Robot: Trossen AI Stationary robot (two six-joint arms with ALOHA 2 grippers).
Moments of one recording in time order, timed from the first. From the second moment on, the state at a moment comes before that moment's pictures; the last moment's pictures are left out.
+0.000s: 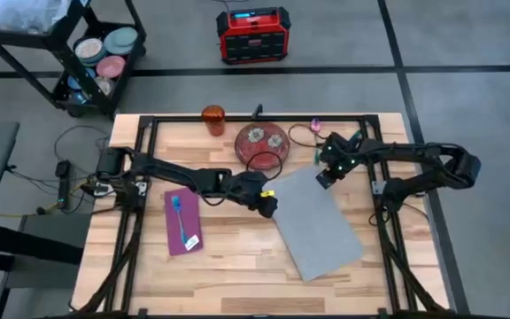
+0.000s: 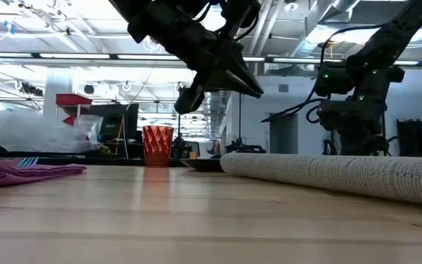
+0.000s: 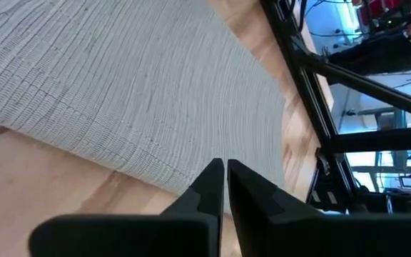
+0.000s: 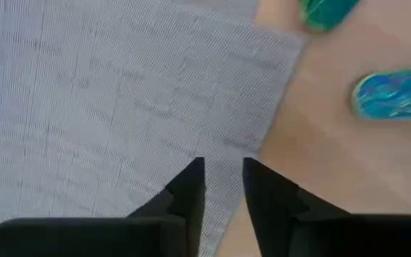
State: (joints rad) left arm -0.04 1.79 1.17 -0.01 0.06 -1.04; right arm -0.62 1.30 0.53 -0.49 -0.27 0.33
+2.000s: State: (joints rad) left arm -0.04 1.79 1.17 -0.07 0.02 -0.97; right arm -0.65 1.47 0.62 -0.48 -0.39 0.24
